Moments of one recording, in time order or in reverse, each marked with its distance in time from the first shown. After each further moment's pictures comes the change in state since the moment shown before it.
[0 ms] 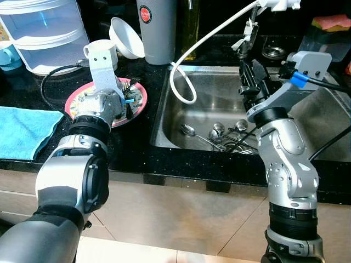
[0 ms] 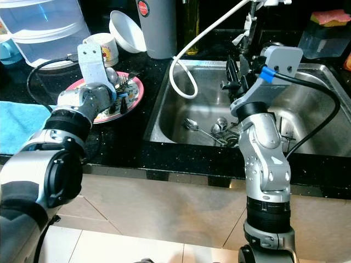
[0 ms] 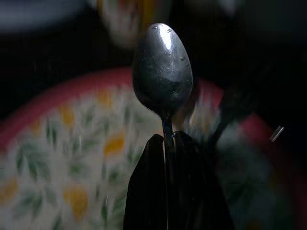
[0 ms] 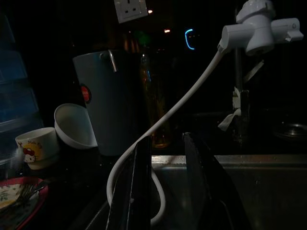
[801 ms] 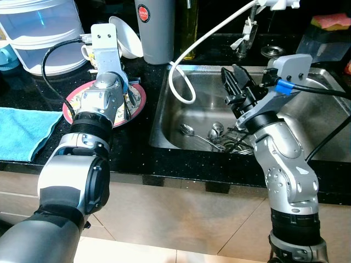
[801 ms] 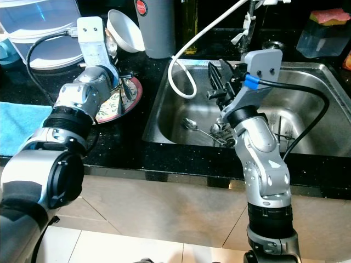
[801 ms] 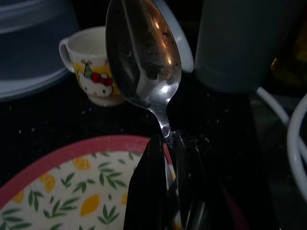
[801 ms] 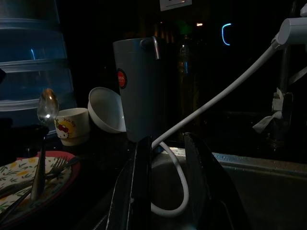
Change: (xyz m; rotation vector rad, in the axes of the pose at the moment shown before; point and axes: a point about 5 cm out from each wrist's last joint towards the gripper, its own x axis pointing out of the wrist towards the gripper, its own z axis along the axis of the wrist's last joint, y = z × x) left arm -0.005 -0.011 0.020 0.020 -0.146 -0.105; right arm -0.006 0.016 -0.002 -0.035 0.038 0.158
